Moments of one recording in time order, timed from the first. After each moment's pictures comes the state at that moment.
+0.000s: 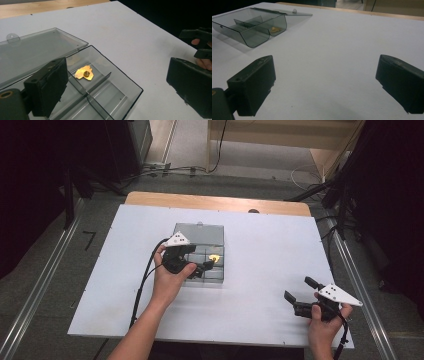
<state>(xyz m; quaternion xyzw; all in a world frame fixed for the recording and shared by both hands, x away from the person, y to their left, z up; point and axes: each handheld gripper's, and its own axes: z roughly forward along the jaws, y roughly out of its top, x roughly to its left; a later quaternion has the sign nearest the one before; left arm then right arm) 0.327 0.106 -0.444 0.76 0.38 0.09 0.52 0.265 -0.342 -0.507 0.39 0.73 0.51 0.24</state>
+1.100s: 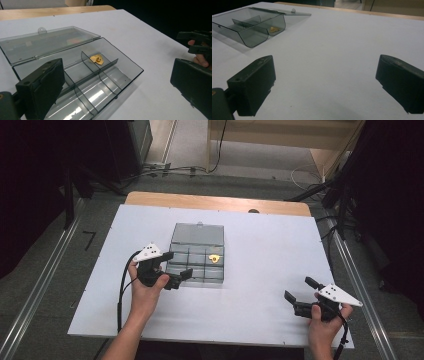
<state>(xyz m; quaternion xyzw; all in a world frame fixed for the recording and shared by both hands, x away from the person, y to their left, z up) 0.286 0.158 -0.451 0.73 0.39 0.12 0.55 0.264 -0.342 -0.507 0.39 0.73 0.51 0.24</state>
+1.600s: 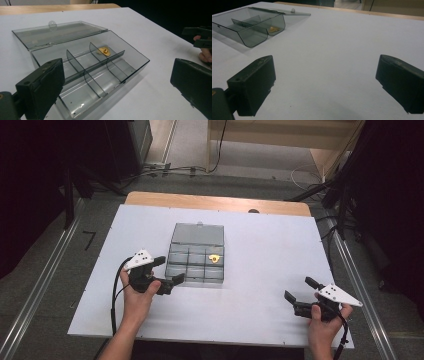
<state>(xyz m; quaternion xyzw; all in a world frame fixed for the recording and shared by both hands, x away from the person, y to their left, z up) 0.272 0.177 -0.463 0.72 0.40 0.13 0.54 0.264 -0.342 -0.507 0.39 0.73 0.51 0.24</state>
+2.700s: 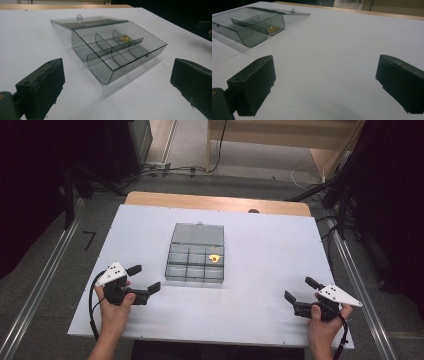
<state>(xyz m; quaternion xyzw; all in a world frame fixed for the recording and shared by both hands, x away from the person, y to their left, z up) 0.241 0.235 -0.490 0.71 0.42 0.17 0.54 0.264 -0.342 -0.507 0.39 0.73 0.51 0.24</state>
